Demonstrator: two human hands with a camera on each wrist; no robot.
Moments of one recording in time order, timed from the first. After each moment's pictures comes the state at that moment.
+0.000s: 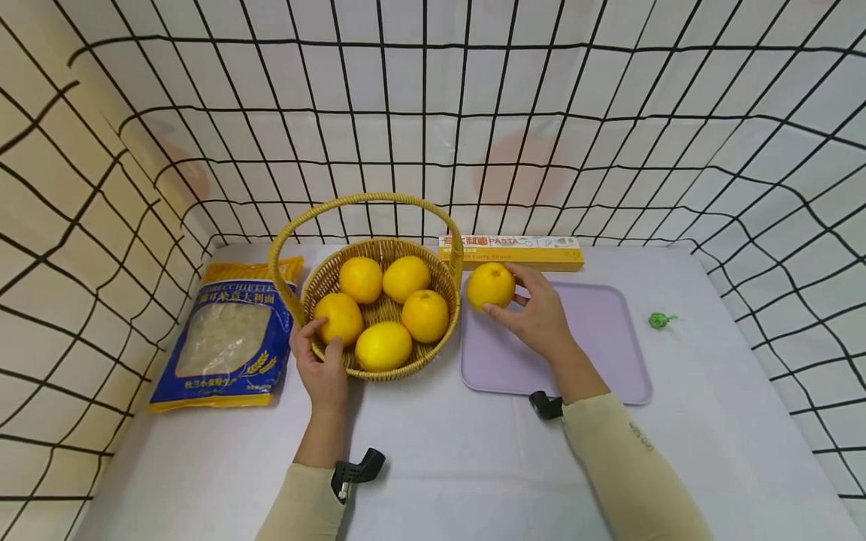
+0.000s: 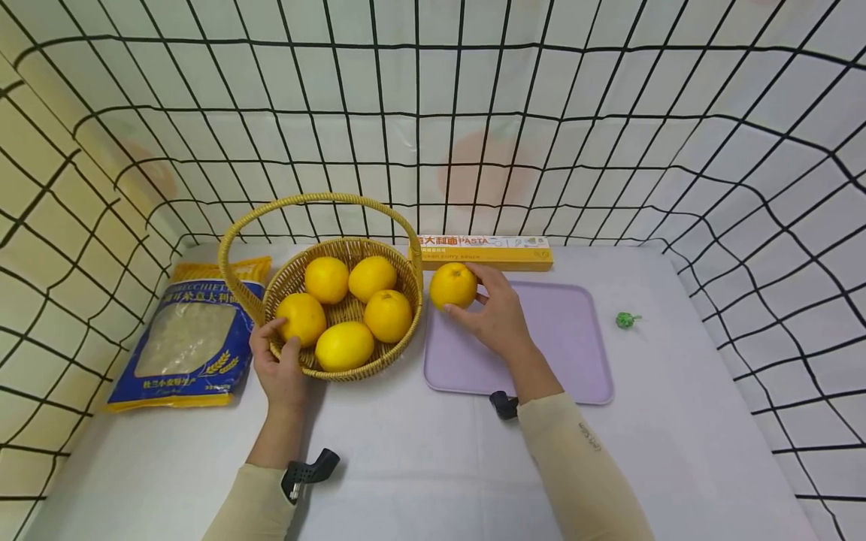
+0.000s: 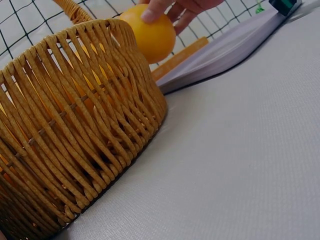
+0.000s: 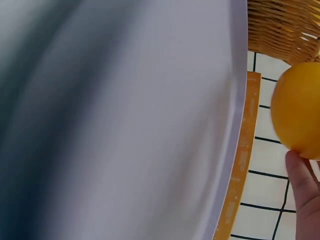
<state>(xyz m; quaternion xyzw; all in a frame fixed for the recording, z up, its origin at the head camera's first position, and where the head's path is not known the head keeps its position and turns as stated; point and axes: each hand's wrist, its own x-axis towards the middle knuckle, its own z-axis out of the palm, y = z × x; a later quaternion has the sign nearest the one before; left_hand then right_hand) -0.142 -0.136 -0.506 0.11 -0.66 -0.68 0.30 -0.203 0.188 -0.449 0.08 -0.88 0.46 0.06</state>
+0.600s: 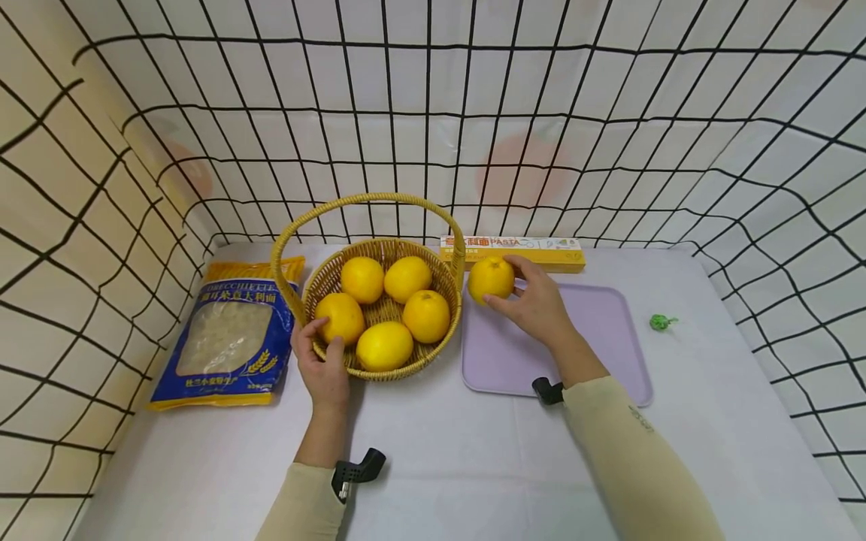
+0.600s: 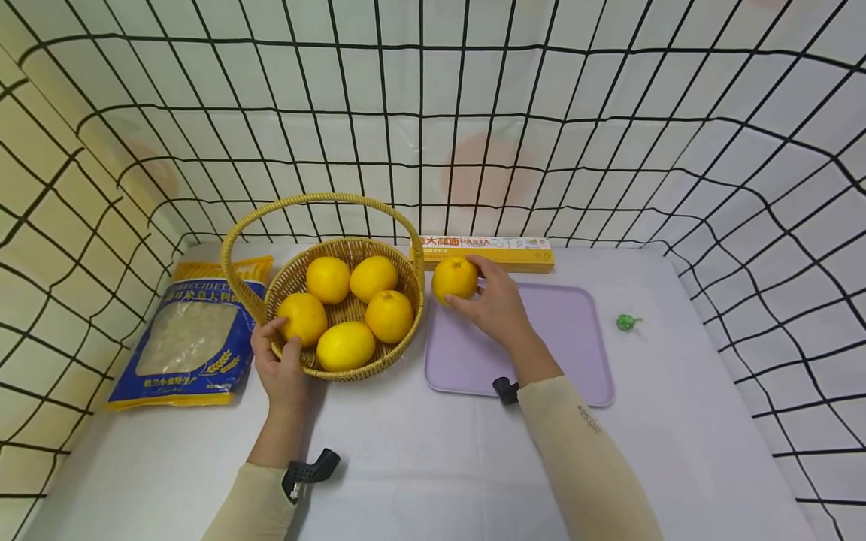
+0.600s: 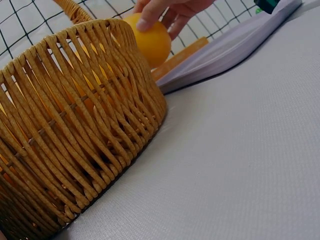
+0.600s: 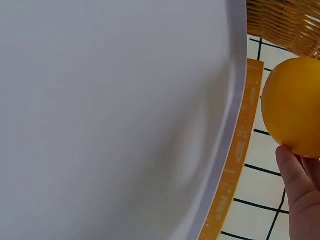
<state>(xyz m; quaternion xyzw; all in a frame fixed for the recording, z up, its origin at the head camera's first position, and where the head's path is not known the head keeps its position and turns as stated) -0.141 -0.135 -0.503 0.11 -0.66 -0.68 0.29 -0.225 0.186 -0.440 0.05 -0.89 0.45 0.01</state>
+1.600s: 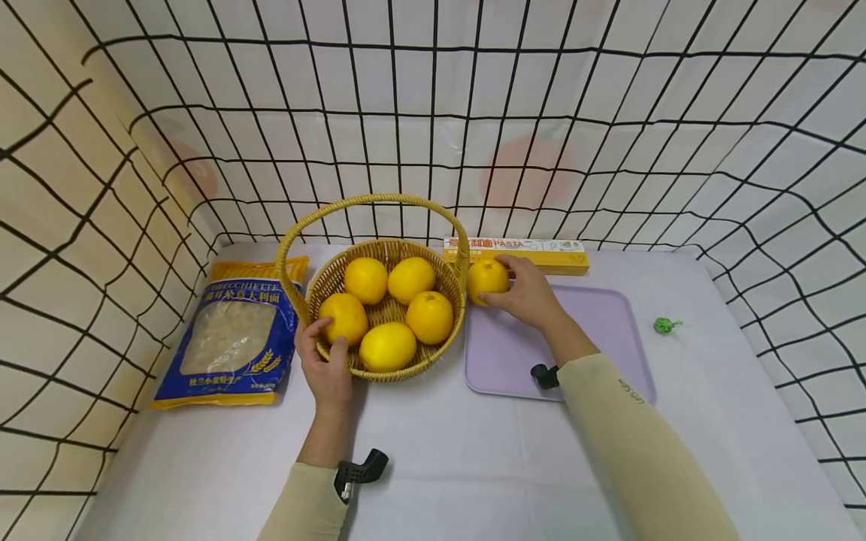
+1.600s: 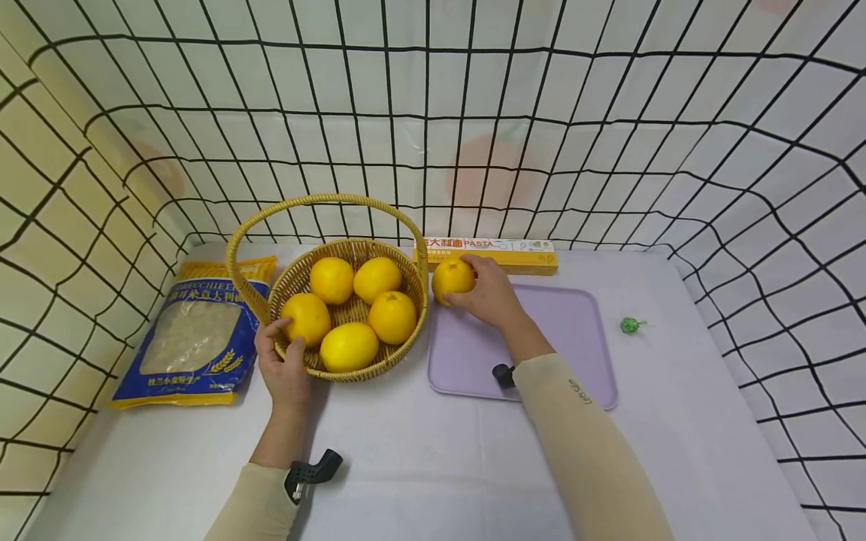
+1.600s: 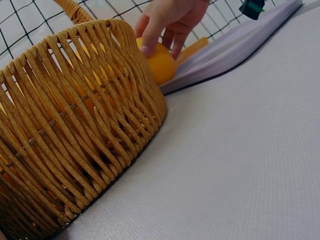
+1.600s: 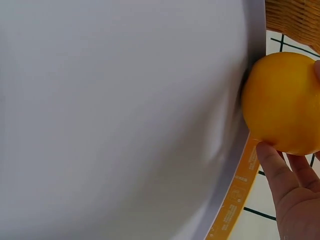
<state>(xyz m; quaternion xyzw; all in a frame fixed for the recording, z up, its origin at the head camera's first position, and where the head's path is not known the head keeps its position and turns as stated) -0.142 -0.136 -0.506 0.11 -0.65 -0.69 0.30 -0.257 0.181 -0.446 0.07 -0.93 0.36 -0.05</state>
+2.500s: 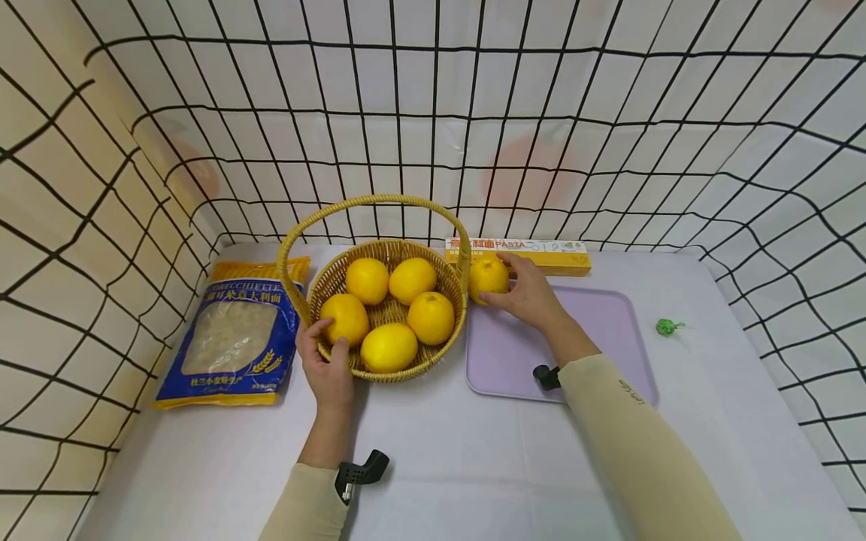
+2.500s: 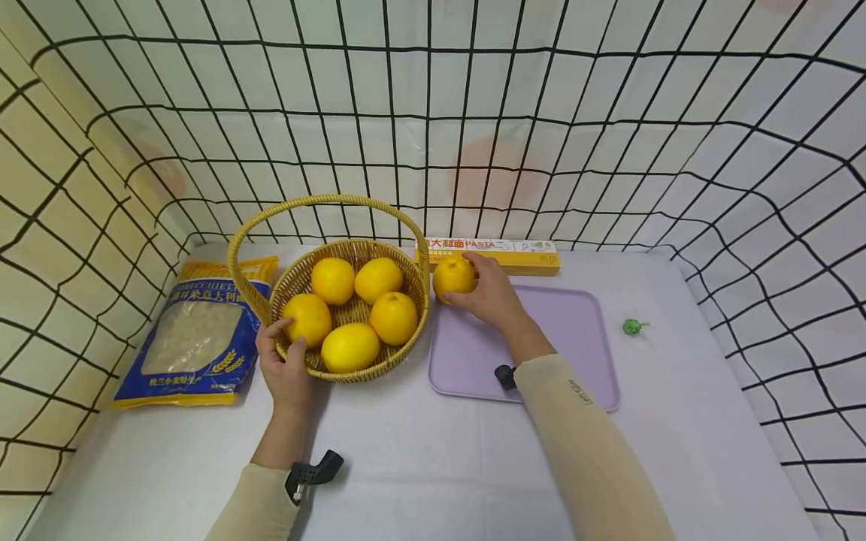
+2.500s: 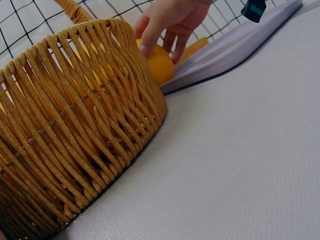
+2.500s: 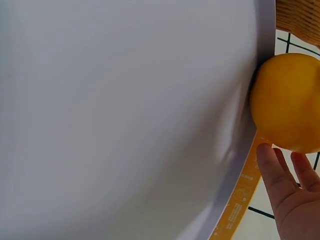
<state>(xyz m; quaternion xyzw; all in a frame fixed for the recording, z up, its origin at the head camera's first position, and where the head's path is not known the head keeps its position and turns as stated) -0.142 -0.136 -0.506 0.10 -0.65 -0.69 0.30 -0.257 0.181 -0.448 0.07 -0.92 0.39 -0.06</state>
